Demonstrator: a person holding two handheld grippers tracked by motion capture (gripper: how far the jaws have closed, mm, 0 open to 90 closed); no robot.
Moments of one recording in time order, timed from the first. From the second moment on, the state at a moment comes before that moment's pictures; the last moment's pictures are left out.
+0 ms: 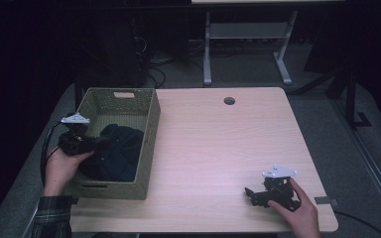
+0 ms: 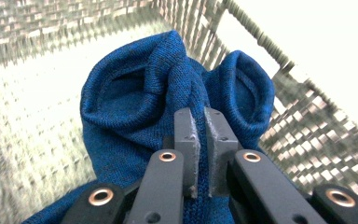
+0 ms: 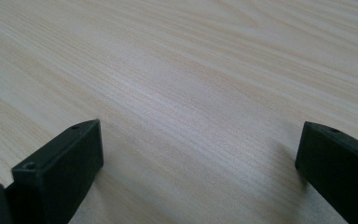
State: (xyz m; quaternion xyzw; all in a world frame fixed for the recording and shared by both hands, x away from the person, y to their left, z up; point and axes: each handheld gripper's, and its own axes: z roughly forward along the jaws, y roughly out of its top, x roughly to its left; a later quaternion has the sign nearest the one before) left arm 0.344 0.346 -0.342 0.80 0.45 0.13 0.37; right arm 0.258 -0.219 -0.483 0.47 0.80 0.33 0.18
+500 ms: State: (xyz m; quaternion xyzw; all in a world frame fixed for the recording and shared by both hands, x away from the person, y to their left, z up) left arm 0.337 0.350 -0.306 0.74 0.43 0.15 0.50; right arm 0.258 -0.219 -0.483 0.47 0.80 0.33 0.18
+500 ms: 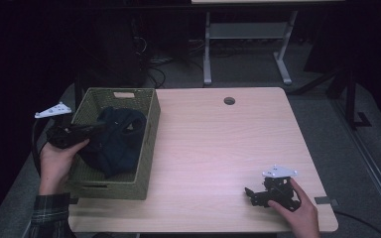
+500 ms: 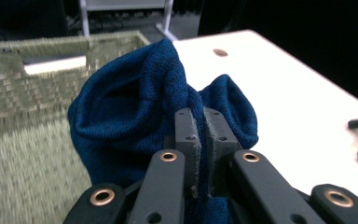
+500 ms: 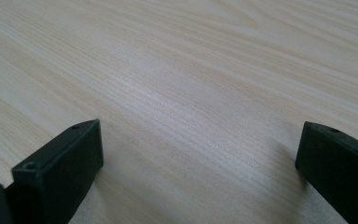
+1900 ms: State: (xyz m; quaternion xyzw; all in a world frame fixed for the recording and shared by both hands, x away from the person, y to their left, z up) left arm 0.357 0.284 -0.214 0.71 0.32 0.16 0.61; right arm 0.259 -0.219 -0.483 0.47 0.80 0.33 0.18
